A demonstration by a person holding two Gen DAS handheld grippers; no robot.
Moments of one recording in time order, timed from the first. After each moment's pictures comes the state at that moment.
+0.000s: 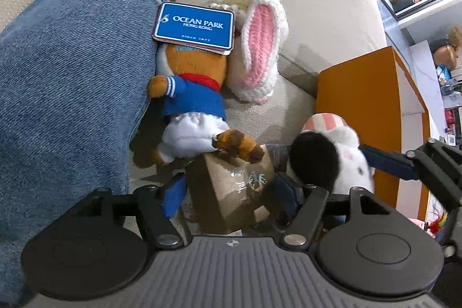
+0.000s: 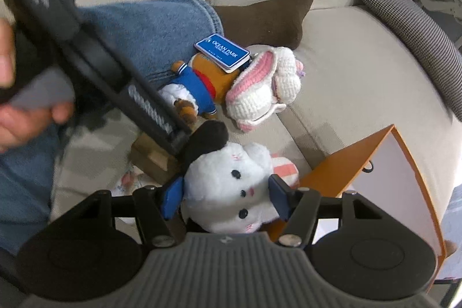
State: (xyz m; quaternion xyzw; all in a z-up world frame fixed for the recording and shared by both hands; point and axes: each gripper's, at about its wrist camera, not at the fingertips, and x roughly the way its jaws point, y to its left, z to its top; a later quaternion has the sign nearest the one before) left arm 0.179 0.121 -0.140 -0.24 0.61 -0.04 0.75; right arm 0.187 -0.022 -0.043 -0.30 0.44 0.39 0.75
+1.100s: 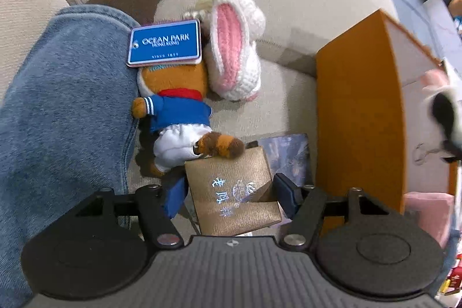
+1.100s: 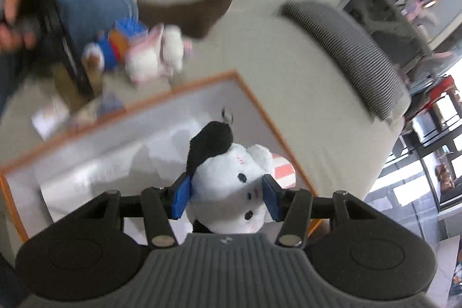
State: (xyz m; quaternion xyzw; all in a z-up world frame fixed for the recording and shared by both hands) left arm 0.185 0.089 -0.109 -0.13 0.64 -0.03 0.76; right arm 0.194 -0.169 0.003 -0.39 0.36 0.33 0.78
